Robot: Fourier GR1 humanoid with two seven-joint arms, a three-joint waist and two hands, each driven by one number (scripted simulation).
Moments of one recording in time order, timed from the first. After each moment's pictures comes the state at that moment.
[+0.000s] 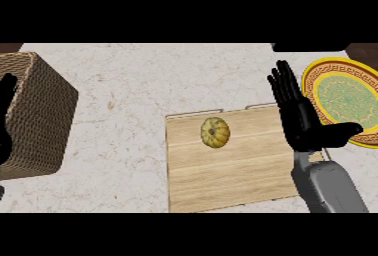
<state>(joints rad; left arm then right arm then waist) -0.13 0.63 -0.04 -1.53 0.38 0.34 0.17 -0.30 -0.20 0.16 -1.49 -0.24 -0.19 -0.08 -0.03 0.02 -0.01</state>
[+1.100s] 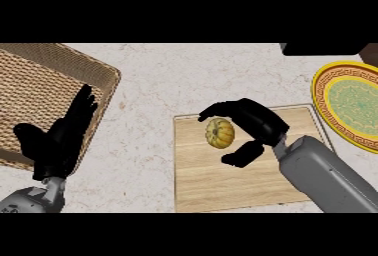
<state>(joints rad) -0.15 0.45 -0.29 -1.71 0.26 0.41 0.29 -0.60 -0.44 0.62 -1.41 0.20 0.15 0.01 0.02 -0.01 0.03</state>
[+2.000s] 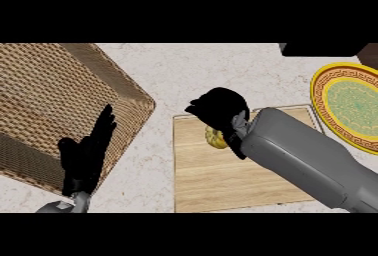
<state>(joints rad) -0.07 0.35 -0.39 -1.67 0.19 0.48 0.29 -0.98 -0.39 0.86 -1.29 0.43 0.65 0.37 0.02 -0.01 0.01</state>
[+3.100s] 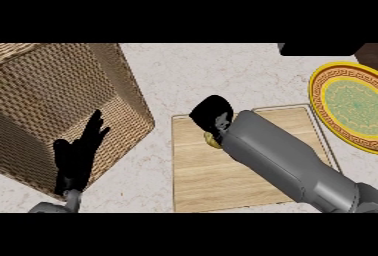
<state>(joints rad) -0.04 0.35 -0.29 -1.53 0.20 0.38 0.17 -0.97 -0.23 0.85 -1.07 0.58 0.80 0.39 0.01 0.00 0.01</state>
